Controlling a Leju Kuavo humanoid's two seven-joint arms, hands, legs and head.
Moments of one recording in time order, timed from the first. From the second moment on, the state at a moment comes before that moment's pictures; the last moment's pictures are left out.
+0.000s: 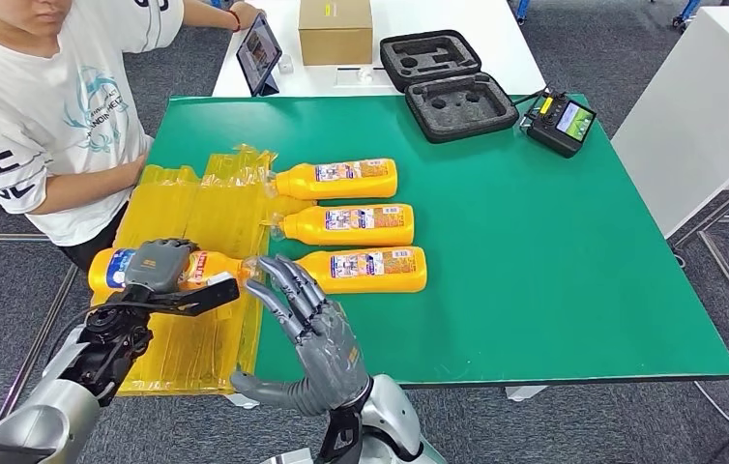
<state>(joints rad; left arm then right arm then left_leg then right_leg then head) -0.60 0.10 -0.12 -0.60 -1.16 0.36 -0.35 -0.15 0.21 0.61 -1.37 0.72 -0.69 -0.64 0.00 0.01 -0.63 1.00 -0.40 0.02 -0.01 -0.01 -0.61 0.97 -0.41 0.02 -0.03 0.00</state>
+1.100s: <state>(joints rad) -0.73 0.12 0.01 -0.43 -0.94 -0.07 -0.47 -0.15 0.19 0.64 -1.37 0.73 -0.69 -0.59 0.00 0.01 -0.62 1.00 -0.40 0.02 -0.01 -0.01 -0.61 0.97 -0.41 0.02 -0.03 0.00</state>
